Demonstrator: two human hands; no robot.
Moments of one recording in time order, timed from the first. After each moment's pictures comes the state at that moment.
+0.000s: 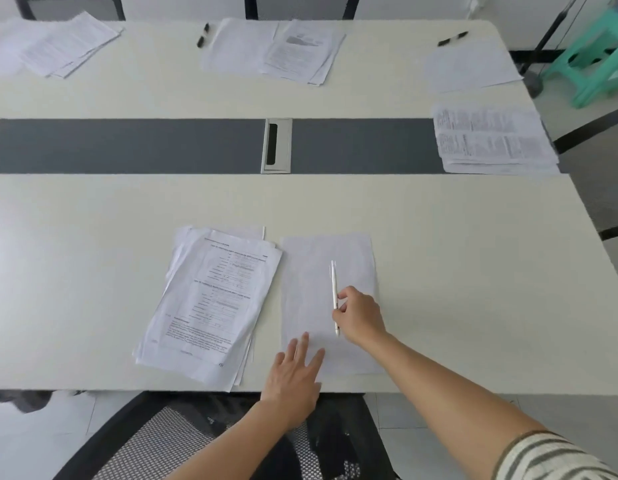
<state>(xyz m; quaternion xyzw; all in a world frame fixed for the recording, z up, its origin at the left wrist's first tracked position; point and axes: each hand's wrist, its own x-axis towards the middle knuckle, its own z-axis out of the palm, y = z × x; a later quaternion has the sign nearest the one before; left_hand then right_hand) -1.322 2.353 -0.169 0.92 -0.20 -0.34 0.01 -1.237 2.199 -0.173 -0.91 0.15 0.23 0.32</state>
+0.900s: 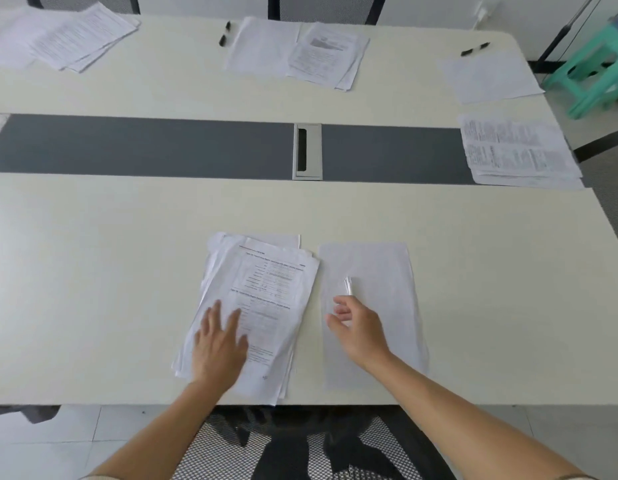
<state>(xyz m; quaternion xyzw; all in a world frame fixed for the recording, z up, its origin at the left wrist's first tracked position) -1.251 2.541 -0.174 0.98 0.03 -0.19 0.11 -1.240 2.291 -0.148 -0.87 0.15 0.18 0.43</state>
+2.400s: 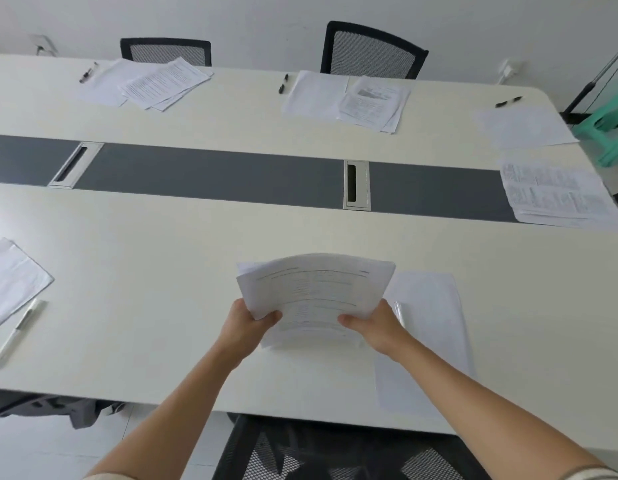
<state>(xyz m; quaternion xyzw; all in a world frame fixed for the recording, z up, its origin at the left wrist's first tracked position) -1.213 2.609 -0.088 0.77 0.15 -0.15 0.60 -1.204 2.359 -0.106 -0.78 0.07 0.21 0.58</state>
